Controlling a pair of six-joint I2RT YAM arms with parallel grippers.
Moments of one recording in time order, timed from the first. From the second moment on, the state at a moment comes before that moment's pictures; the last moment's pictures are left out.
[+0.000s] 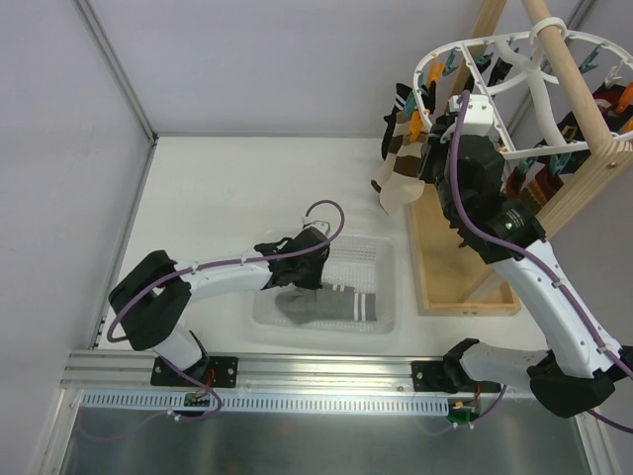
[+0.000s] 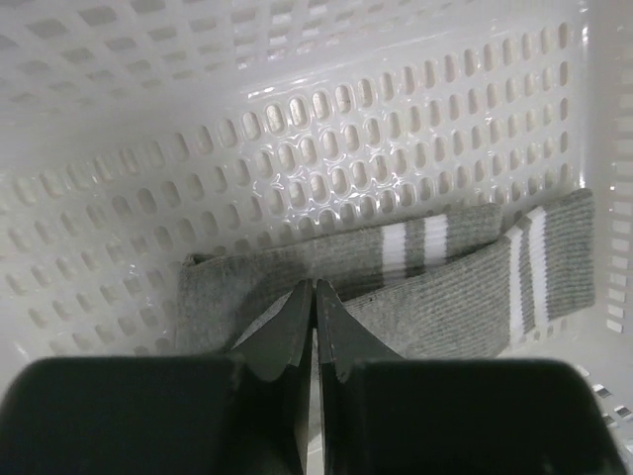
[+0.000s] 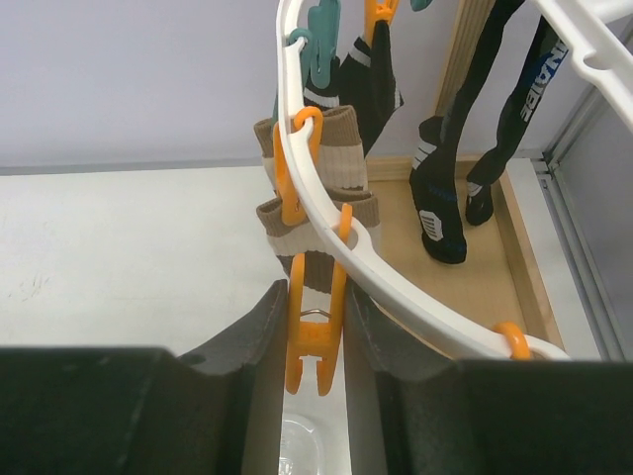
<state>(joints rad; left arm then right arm) -0.92 1.58 0.90 -0.29 -0.10 -0.64 0.63 1.17 1.53 -0.55 0.61 0.16</state>
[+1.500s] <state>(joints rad) -0.91 1.30 1.01 -0.40 -0.18 -0.22 0.62 1.12 1.49 -0.55 0.60 0.16</state>
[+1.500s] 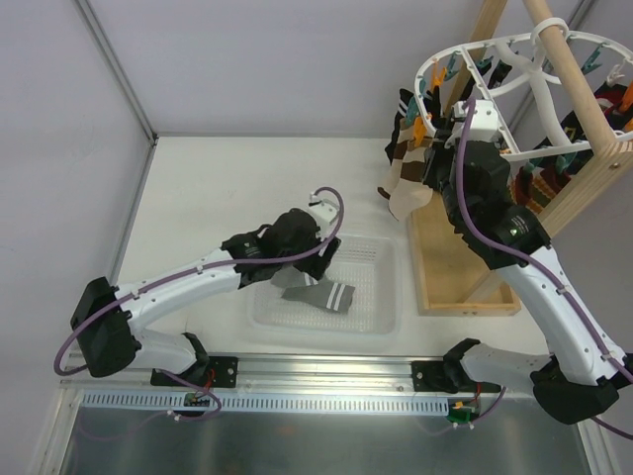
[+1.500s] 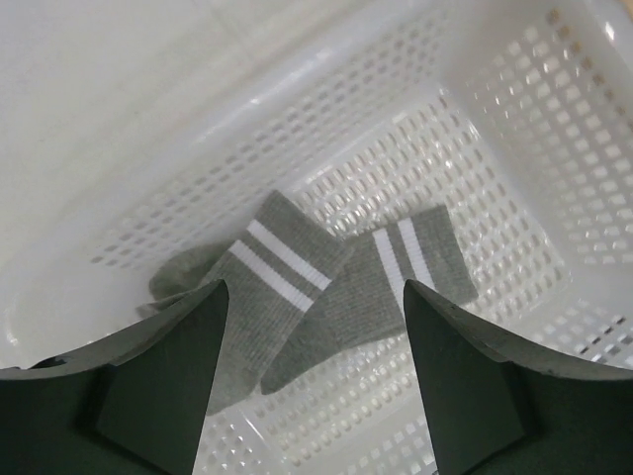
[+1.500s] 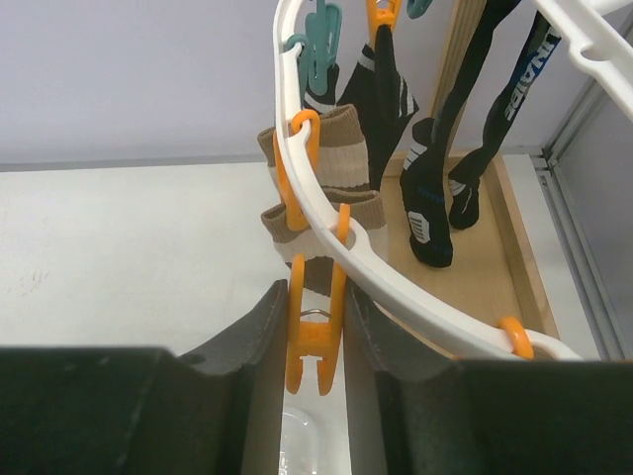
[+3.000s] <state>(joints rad) -1.03 1.68 0.96 -0.25 -0.35 -0.08 0.62 1.15 1.51 -0.55 0.60 0.16</state>
